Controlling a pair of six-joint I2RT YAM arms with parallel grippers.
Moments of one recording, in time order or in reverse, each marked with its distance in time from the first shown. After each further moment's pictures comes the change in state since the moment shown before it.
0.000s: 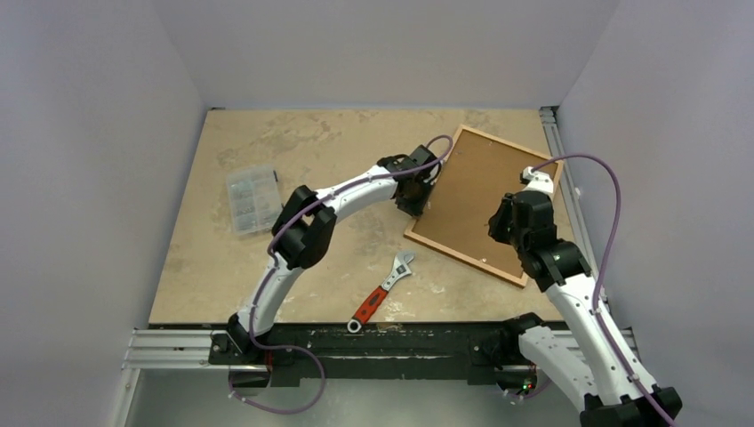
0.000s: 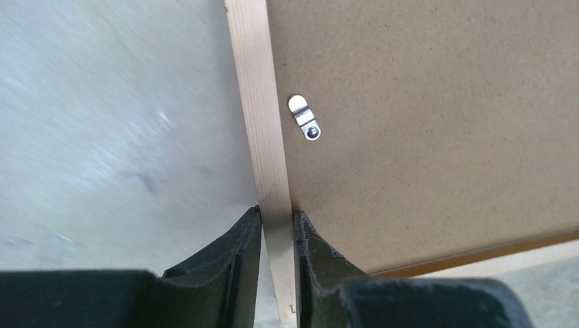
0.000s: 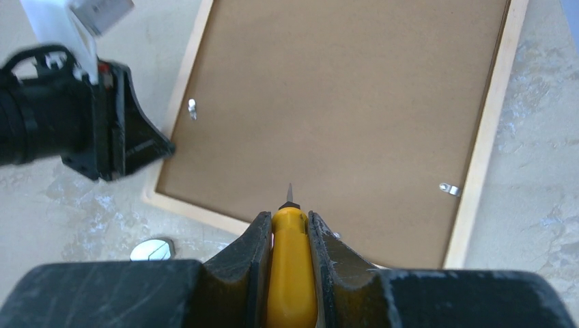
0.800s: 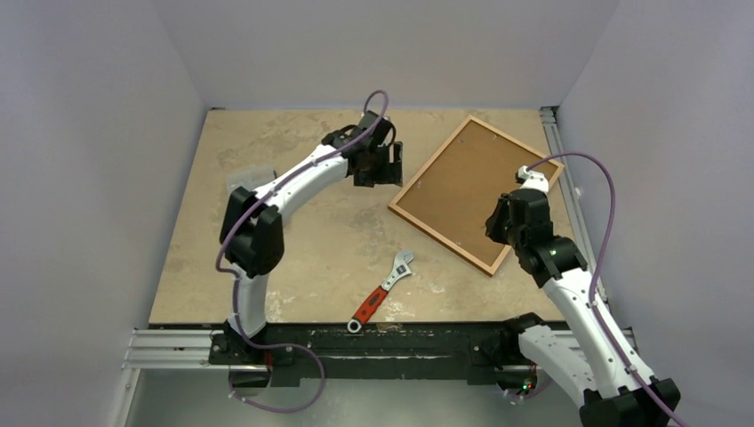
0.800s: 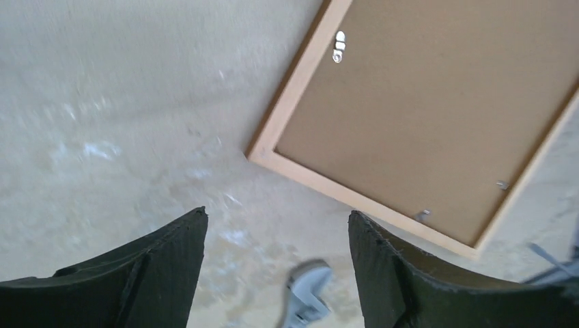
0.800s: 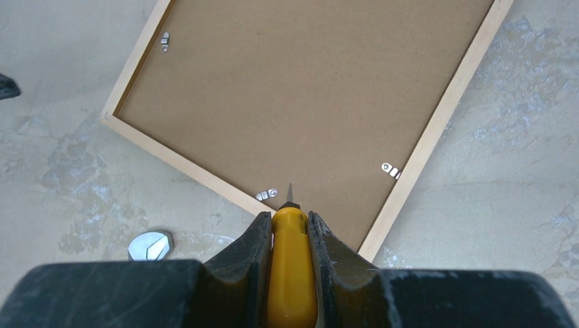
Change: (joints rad) left arm 0.203 -0.249 -0.082 -0.051 -0.031 -0.166; right arm 0.000 0.042 -0.002 0.000 -0.027 0.000
